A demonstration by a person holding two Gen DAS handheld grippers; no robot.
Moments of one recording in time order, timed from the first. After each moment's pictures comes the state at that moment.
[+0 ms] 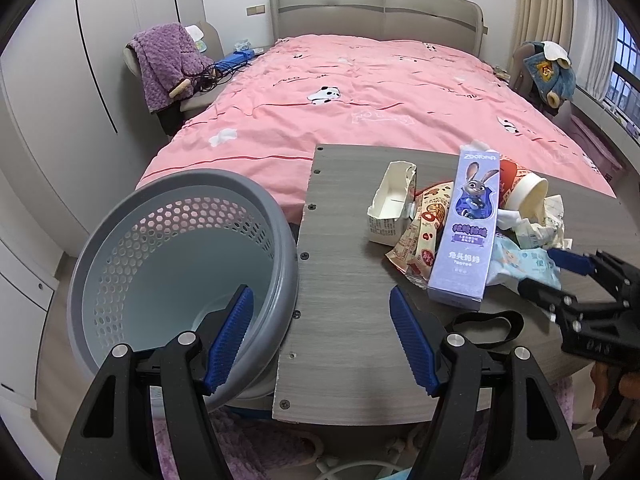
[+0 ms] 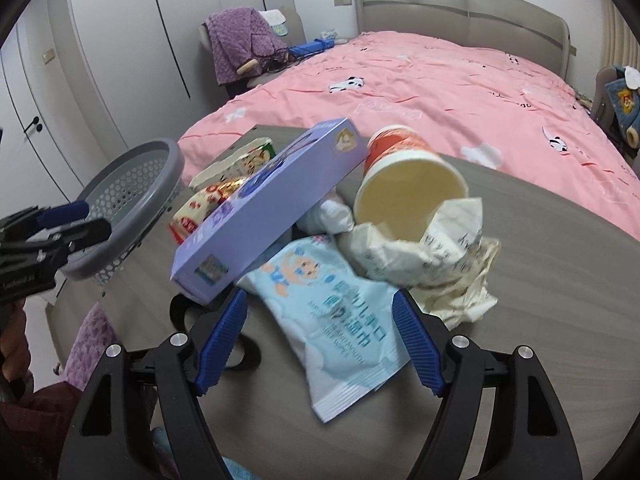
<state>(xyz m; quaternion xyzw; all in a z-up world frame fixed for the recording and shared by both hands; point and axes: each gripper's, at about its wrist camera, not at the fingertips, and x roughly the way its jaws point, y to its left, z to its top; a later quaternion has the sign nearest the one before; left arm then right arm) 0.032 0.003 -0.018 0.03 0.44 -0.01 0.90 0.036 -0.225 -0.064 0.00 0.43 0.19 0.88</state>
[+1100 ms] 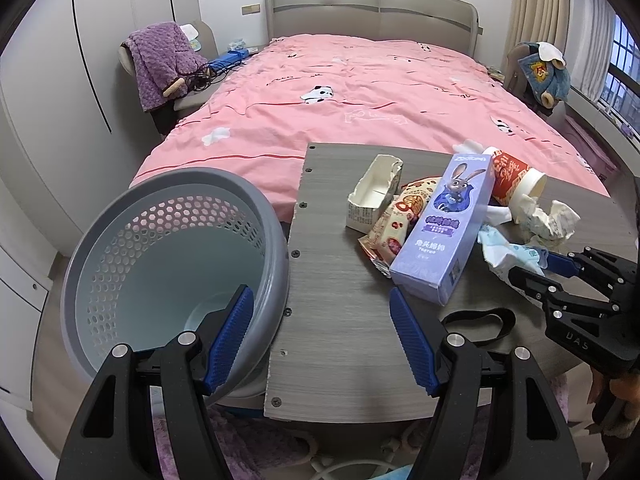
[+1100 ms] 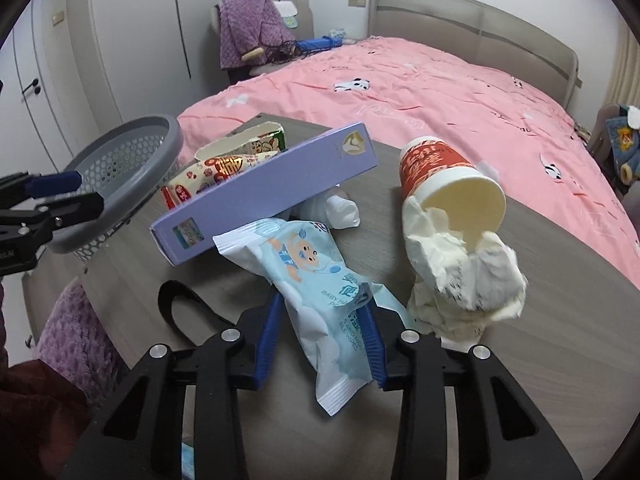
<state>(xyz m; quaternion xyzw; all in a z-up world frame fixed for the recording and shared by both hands) 0.030 0.001 -0.019 0.03 0.44 -0.03 0.90 0.034 -0.216 -0.061 -0.06 0.41 0.17 0.89</state>
